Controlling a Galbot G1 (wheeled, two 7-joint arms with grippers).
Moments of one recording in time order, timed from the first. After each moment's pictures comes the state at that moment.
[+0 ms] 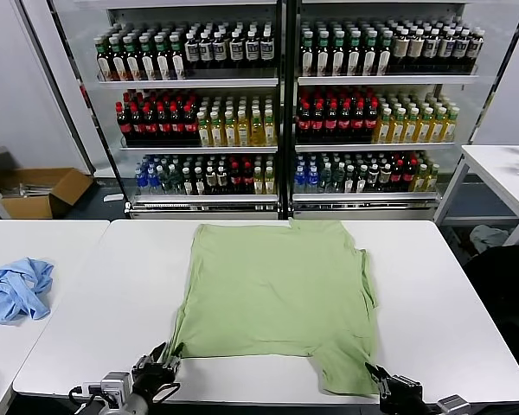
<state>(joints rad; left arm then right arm) 1.61 -1.21 -0.48 -2.12 -0.47 0.55 -0.21 -1.87 0.93 0.63 2.27 0.59 -0.41 0.06</state>
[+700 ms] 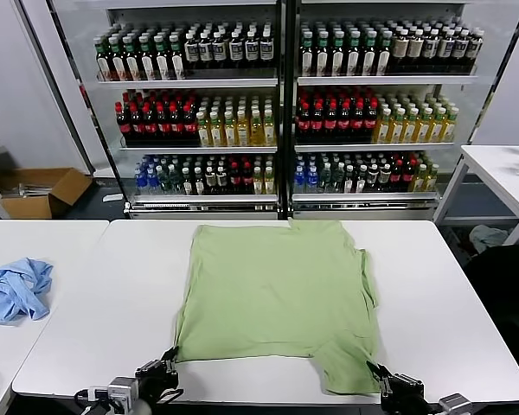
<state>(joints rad) 1.66 -1.21 -0.48 -2.16 -0.38 0.54 -0.18 -1.89 0.91 0.66 2.31 0.63 -0.42 0.06</state>
